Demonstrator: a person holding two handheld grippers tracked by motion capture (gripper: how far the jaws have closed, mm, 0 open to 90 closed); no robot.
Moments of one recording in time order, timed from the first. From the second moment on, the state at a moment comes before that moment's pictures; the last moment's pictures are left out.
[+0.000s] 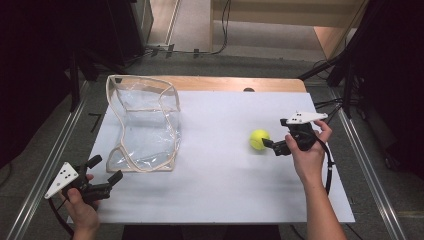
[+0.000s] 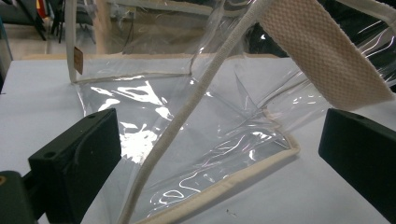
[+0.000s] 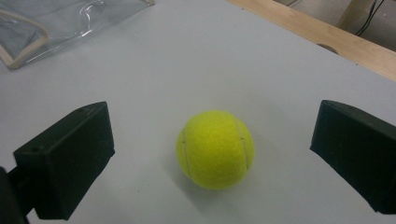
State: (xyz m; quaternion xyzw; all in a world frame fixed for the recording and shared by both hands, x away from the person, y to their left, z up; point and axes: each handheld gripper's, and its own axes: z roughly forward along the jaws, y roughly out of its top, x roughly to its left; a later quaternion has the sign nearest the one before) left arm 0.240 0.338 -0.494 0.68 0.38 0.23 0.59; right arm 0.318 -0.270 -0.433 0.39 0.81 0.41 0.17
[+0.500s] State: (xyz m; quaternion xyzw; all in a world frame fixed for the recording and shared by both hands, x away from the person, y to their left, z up) left arm 0.241 0.336 -0.494 0.68 0.38 0.23 0.58; right arm 0.343 -0.255 -0.434 0.37 0.83 0.38 0.16
